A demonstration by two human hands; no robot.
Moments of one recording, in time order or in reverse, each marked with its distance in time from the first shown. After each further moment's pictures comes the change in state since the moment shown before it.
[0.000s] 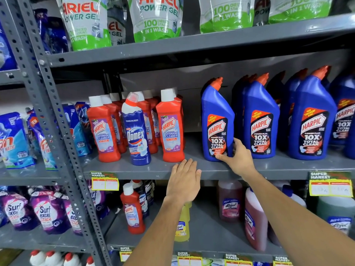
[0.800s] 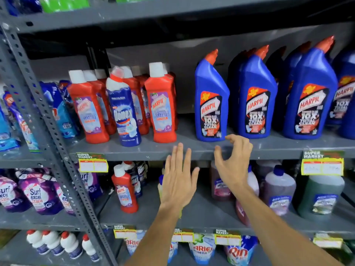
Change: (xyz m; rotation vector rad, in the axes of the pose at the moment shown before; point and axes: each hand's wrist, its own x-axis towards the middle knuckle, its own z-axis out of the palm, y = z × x) left_hand -0.049 0.013 0.044 0.002 0.328 0.050; right_hand -0.073 0.027 0.026 -0.116 0.434 -0.341
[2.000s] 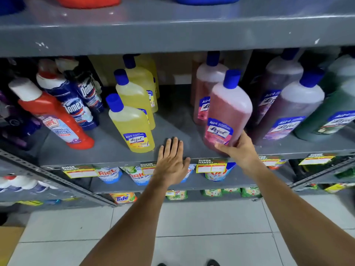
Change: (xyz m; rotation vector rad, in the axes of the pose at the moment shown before) left_hand -0.149 -0.022 0.237 -0.089 -0.875 -0.085; right_hand -0.158 0.235 0.007 0.145 -0.531 0.961
